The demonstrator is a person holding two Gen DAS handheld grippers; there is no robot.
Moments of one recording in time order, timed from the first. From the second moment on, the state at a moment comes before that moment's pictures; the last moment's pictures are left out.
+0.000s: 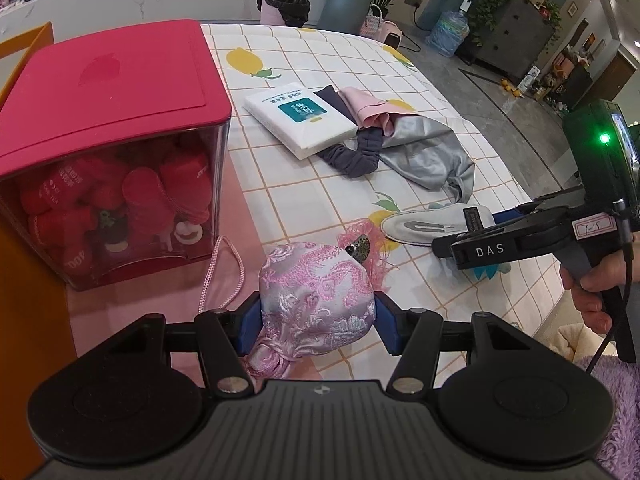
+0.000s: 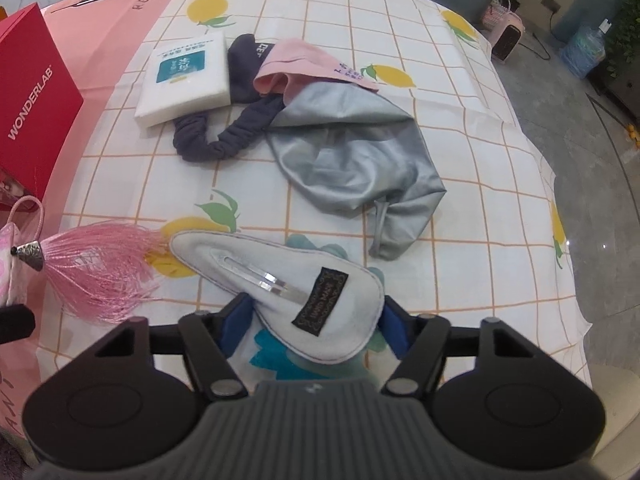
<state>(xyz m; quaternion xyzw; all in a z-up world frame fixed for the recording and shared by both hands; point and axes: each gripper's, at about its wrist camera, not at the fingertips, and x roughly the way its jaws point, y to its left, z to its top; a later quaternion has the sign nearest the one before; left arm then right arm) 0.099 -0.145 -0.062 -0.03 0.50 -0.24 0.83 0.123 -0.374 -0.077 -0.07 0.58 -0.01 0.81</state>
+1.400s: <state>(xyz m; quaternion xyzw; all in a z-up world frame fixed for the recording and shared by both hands) 0.086 -0.092 0.034 -0.07 0.41 -0.14 0.90 0.095 -0.291 0.072 -0.05 0.33 -0.02 0.94</state>
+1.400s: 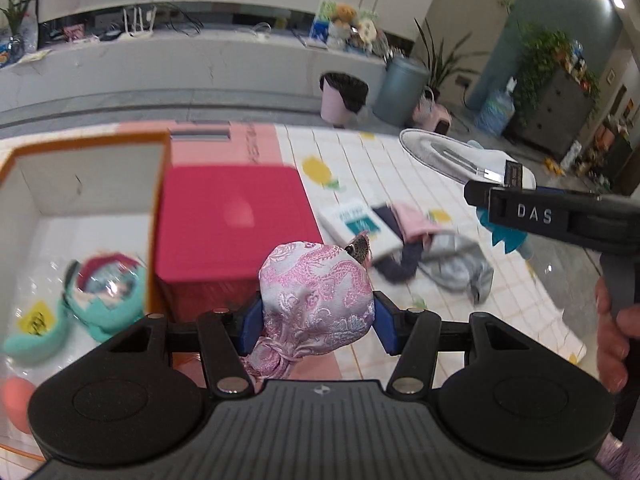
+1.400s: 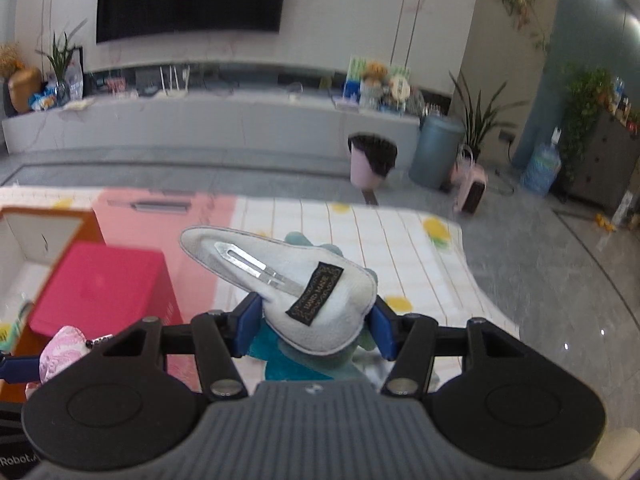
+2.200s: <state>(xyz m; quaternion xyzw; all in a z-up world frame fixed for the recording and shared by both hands) 0.115 0.045 0.100 -0.03 0.34 0.03 0.94 0.123 -0.126 0.148 -0.01 0.21 0.12 0.97</state>
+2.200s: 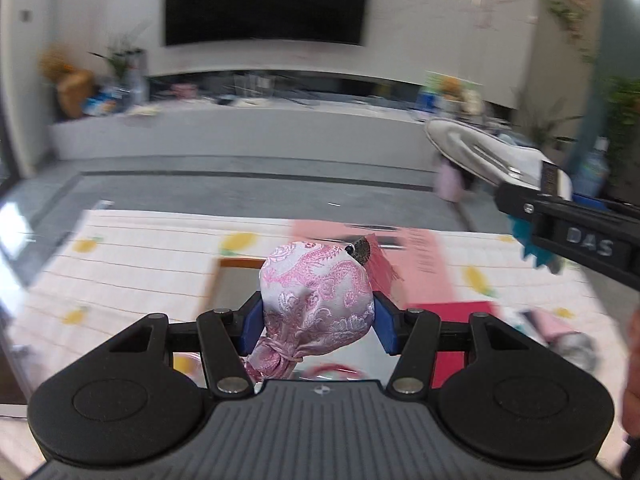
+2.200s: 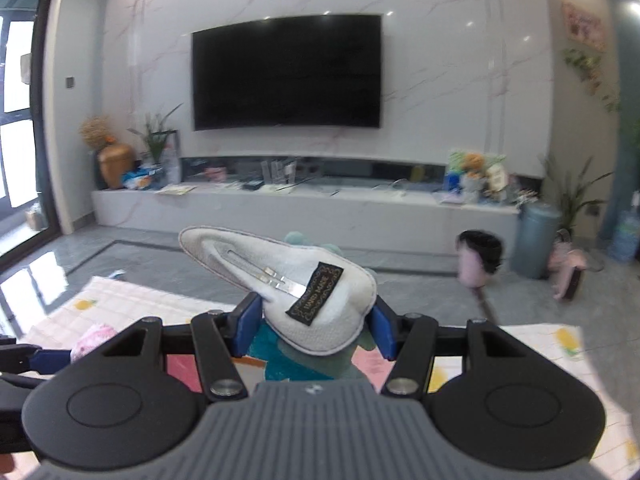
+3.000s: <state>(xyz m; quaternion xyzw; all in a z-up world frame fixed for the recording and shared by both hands) 0.140 0.108 0.010 -0.04 0.44 -0.01 0.90 0.169 -0.028 0.030 -0.10 0.36 0.18 0.91</state>
